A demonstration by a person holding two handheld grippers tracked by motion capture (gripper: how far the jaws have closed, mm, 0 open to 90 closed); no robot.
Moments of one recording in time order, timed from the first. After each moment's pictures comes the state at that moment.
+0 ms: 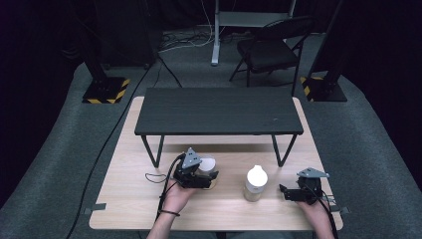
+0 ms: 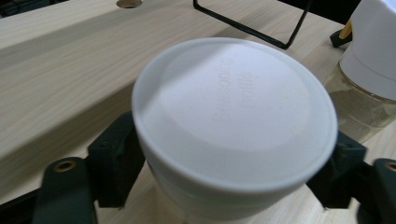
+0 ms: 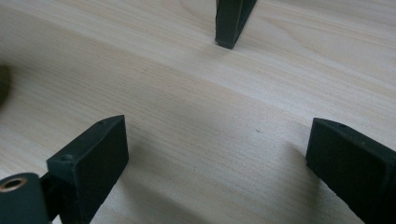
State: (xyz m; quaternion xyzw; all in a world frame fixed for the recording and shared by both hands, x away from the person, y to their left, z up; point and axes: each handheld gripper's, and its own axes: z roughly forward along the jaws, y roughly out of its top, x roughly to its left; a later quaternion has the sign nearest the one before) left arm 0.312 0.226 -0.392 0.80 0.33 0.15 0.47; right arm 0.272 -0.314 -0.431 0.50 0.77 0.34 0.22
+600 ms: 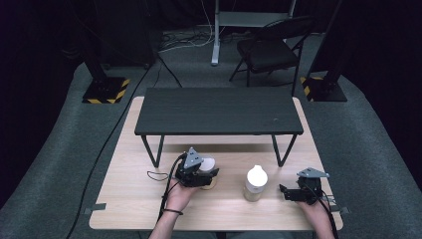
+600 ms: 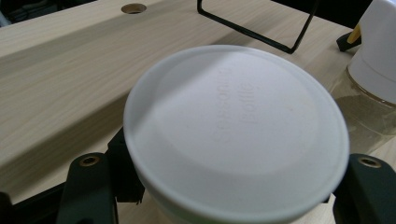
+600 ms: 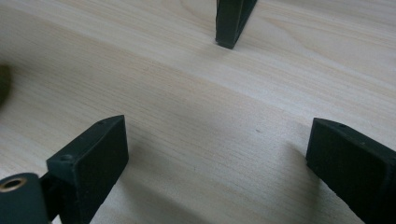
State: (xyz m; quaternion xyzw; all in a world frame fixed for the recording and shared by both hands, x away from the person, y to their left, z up) left arm 0.309 0.221 -0.393 0.80 0.33 0.17 0.47; right arm 0.272 -0.314 -0.431 0.50 0.77 0.34 0.22
